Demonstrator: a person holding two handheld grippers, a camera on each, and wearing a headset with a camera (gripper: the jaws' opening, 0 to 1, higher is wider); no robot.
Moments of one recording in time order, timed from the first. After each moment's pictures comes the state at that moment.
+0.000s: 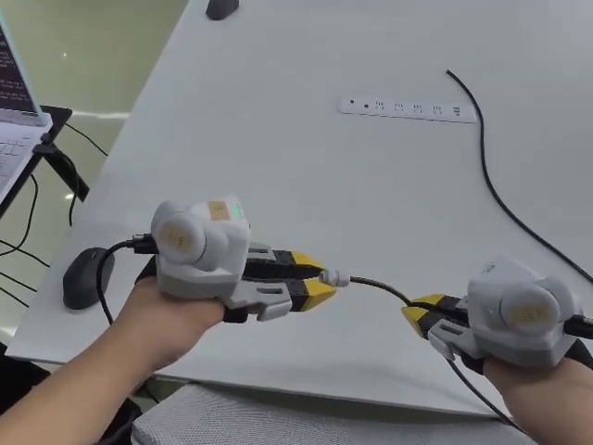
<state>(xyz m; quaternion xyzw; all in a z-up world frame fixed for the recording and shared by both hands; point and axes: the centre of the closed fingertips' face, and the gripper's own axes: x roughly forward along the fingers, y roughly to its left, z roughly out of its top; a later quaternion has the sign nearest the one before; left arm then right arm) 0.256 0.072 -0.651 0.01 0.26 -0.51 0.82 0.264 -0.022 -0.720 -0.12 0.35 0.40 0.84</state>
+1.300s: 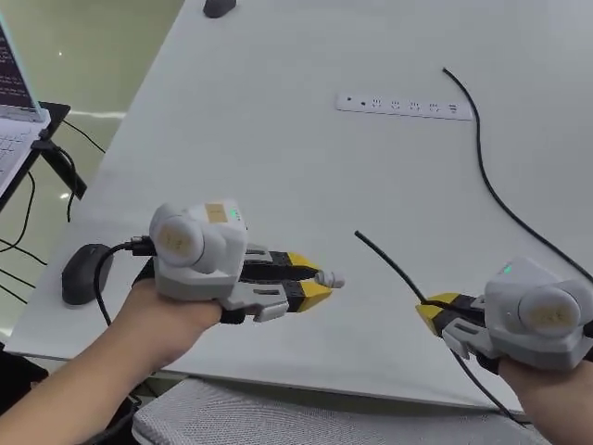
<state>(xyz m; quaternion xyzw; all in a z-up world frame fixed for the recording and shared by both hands) 0.249 0.073 -0.658 0.01 0.26 -0.51 0.82 0.264 -0.035 -0.709 -0.13 0.34 0.39 0.85</state>
